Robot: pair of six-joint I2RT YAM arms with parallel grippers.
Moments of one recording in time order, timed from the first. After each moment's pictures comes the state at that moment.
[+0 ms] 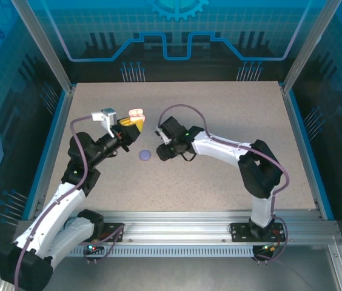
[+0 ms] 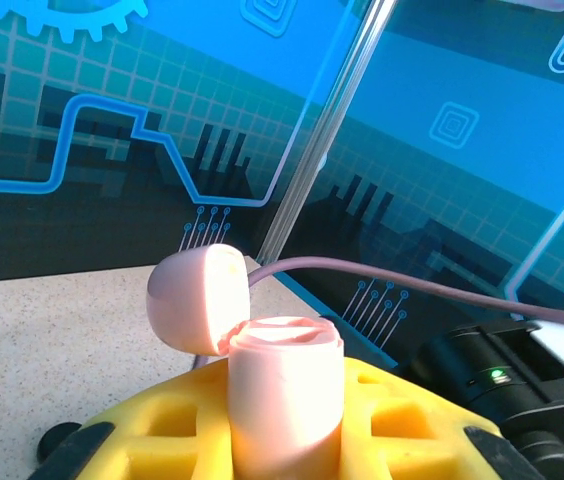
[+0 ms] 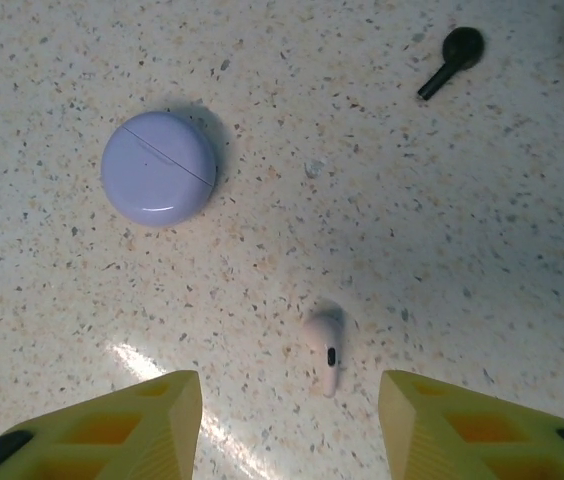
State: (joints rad) left arm -0.28 0.82 0.65 0.30 0.47 -0.46; right arm 0.80 1.90 1.42 -0.57 -0.01 0.21
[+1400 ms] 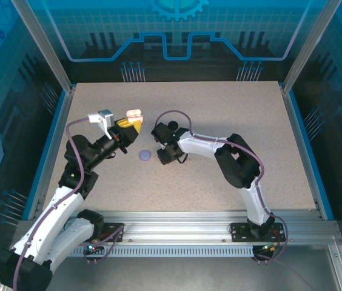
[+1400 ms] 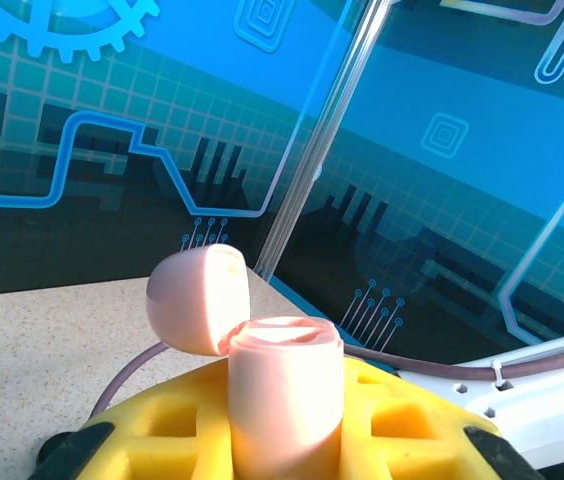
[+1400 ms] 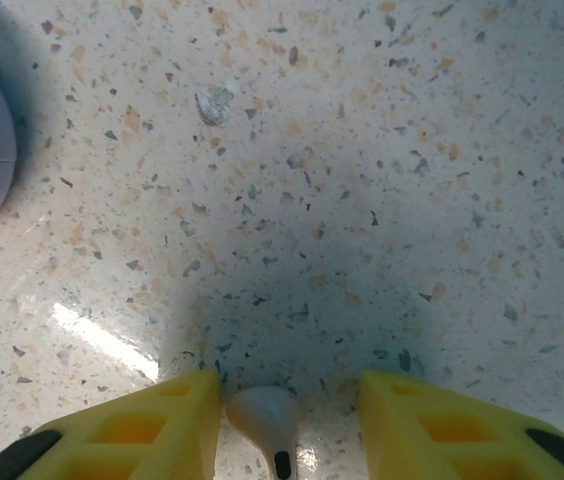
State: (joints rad) left arm -0.28 0.78 0.65 0.28 0.46 -0.46; right arm 0.82 2.13 1.55 -0.67 0.08 0.29
